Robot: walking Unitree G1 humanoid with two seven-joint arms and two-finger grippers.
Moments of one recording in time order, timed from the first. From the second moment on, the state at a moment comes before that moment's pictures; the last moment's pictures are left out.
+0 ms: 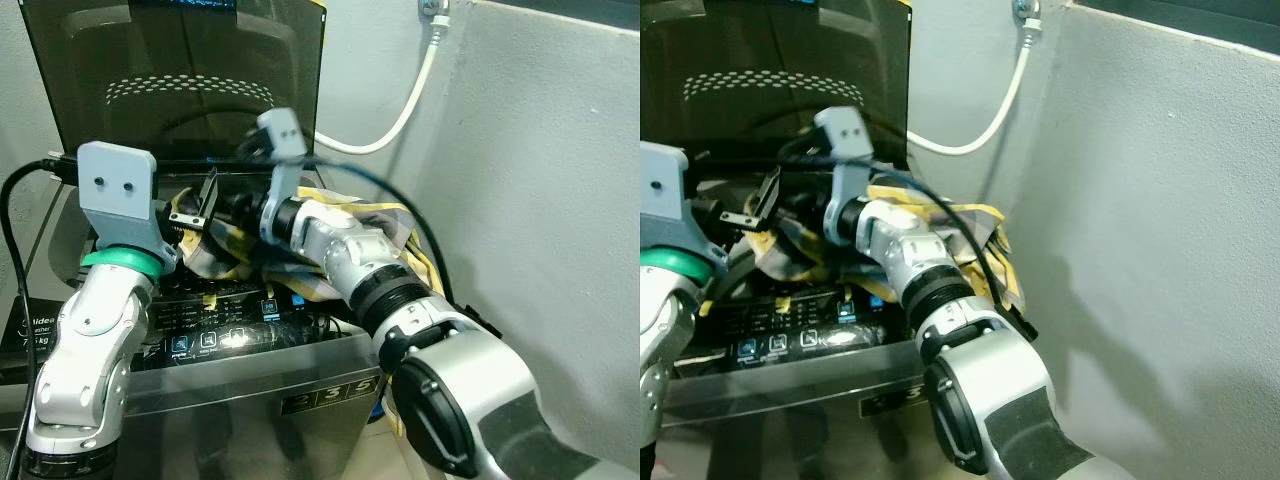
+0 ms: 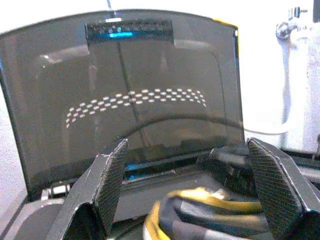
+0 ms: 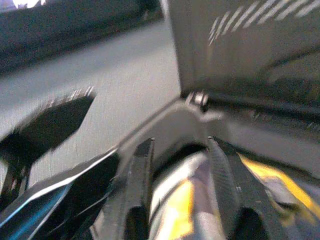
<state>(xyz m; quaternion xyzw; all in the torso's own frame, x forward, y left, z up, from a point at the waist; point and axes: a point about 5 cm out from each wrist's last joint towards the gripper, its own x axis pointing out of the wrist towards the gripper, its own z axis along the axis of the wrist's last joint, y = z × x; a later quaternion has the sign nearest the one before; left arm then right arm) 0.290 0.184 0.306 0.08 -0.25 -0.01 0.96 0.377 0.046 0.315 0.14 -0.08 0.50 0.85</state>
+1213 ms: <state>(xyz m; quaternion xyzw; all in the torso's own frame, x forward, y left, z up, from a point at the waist) 0.242 0.218 0.272 0.10 -0.18 -0.12 0.97 0.353 -0.146 0.304 -0.02 -0.11 0.40 0.91</state>
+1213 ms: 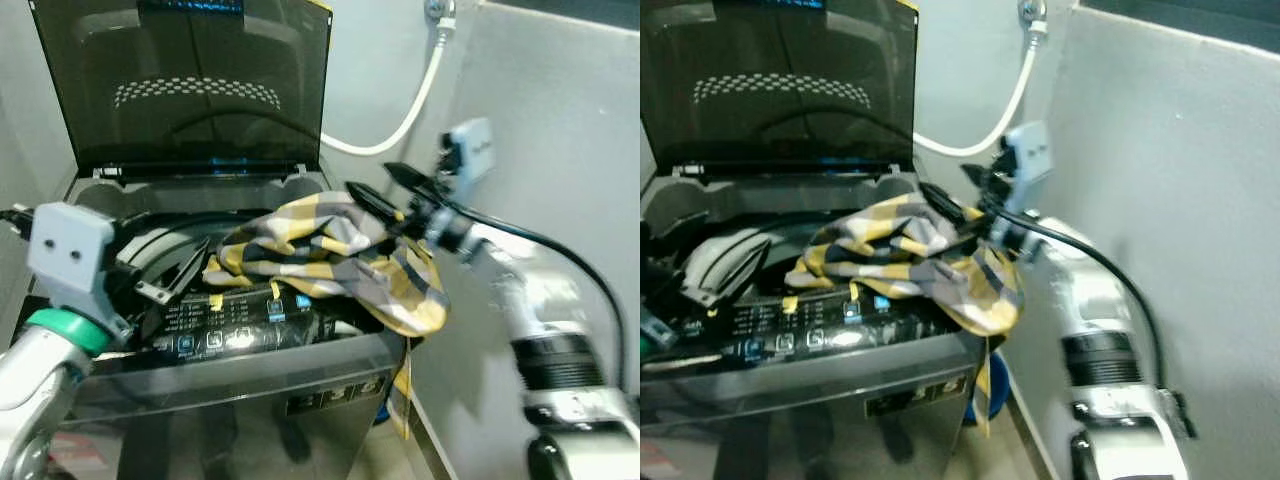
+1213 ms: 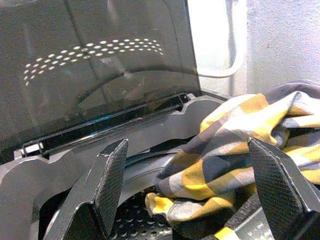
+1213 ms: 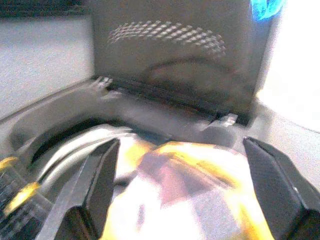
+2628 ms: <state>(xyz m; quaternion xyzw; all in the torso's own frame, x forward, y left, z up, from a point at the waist) 0.238 0.220 0.266 0.10 -0.16 -0.14 0.97 0.365 -0.076 0.217 -0.18 -0.06 0.30 0.94</state>
